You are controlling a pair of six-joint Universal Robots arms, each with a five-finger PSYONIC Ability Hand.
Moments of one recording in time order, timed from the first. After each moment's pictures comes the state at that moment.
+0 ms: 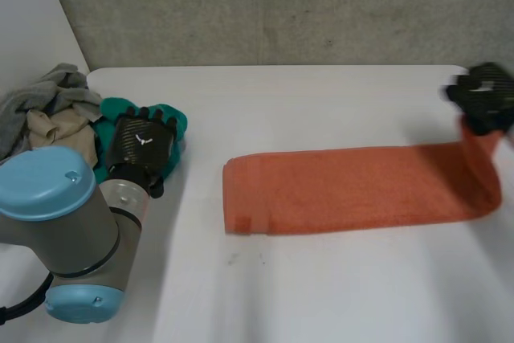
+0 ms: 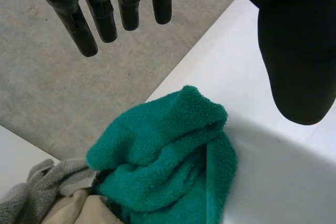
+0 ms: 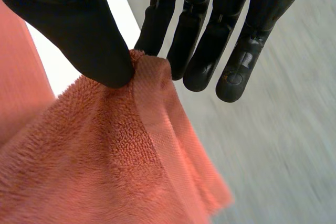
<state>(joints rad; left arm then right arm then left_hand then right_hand) 4.22 -1.91 -1.76 3.59 -1.78 3.68 1.49 -1.07 1.38 -0.20 0.97 2.28 0.19 0.21 0.21 0.20 0.05 0.98 1.18 1.18 1.19 0.98</state>
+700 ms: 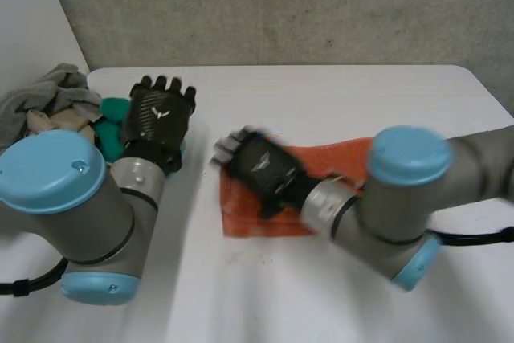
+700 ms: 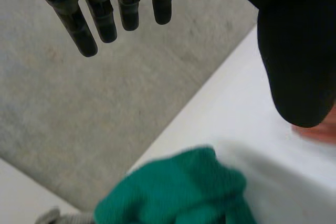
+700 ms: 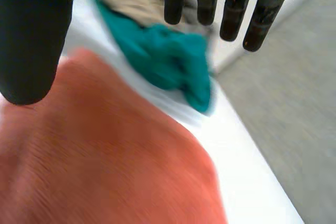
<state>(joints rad) 4.15 -1.92 -1.65 3.61 -1.78 3.67 2.17 -0.96 1.40 -0.29 1.05 2.54 0.19 0.21 0.21 0.20 0.05 0.22 0.24 0.24 0.25 0.08</state>
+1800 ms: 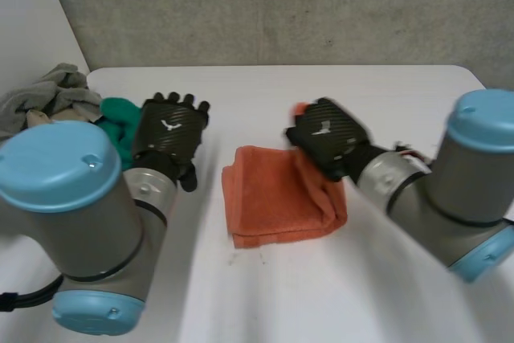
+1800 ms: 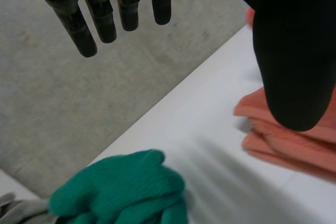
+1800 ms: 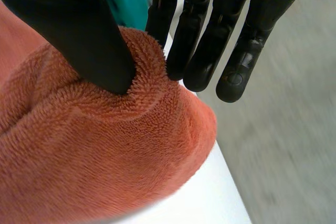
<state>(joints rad) 4.06 -1.88 -1.60 3.39 -1.86 3.52 2.04 -1.16 1.51 -0.20 1.15 2.39 0.19 0.21 0.21 0.20 0.05 0.91 1.18 1.18 1.19 0.98</state>
